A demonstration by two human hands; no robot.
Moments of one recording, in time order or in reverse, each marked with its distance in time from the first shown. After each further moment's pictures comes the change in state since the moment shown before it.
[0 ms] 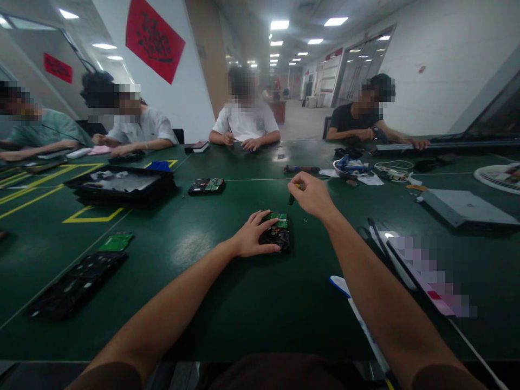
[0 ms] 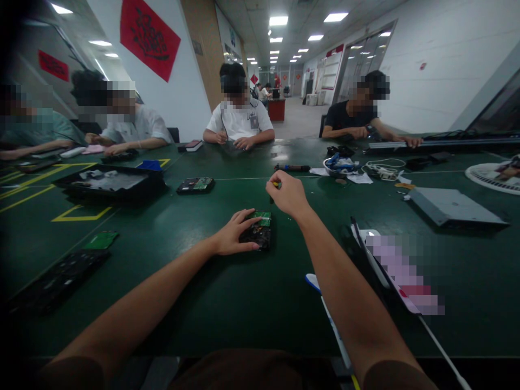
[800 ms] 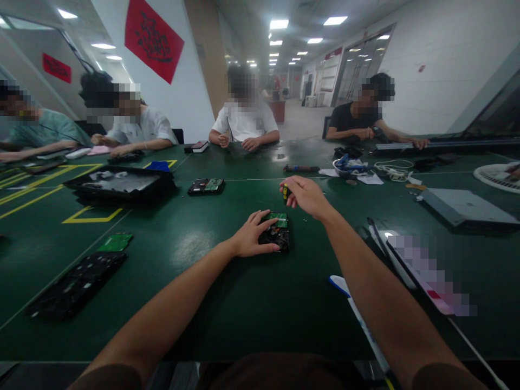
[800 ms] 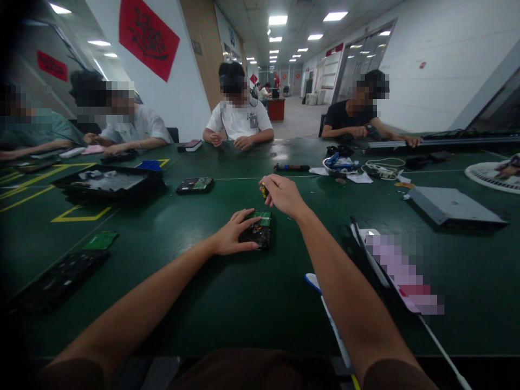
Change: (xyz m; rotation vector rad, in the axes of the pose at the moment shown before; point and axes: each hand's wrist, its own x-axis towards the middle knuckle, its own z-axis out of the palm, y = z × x) left_hand 0.000 -0.001 0.001 -0.004 0.003 -0.006; right_hand 0.000 0.001 0.009 0.381 -0.244 0.092
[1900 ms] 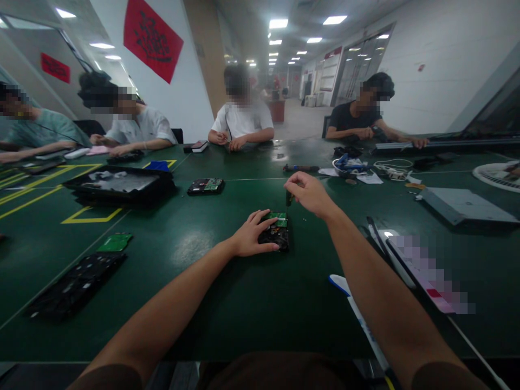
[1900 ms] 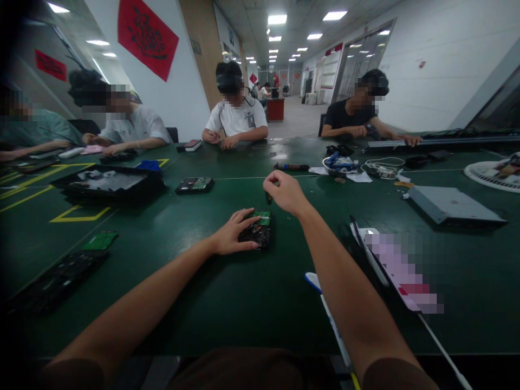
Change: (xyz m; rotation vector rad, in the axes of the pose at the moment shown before) left_hand -0.001 -0.001 0.000 0.027 -0.012 -0.005; right_hand 0.002 -0.001 -0.009 -0.095 0.082 -0.037
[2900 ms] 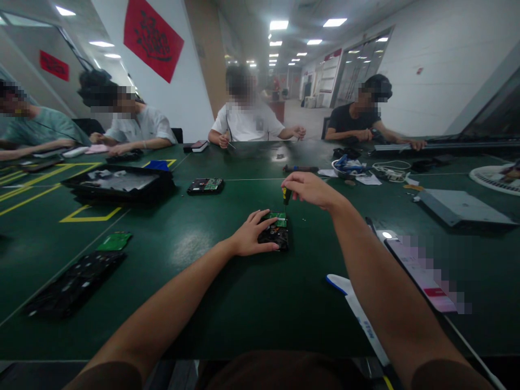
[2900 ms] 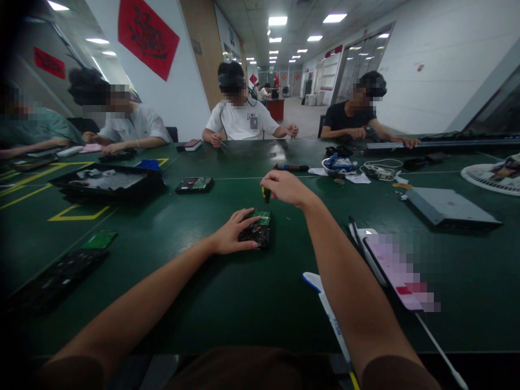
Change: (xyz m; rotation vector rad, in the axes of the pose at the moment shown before) left_hand 0.001 0.000 -0.002 -0.026 -0.007 0.005; right_hand 0.012 -0.014 -0.013 0.042 -0.230 0.083
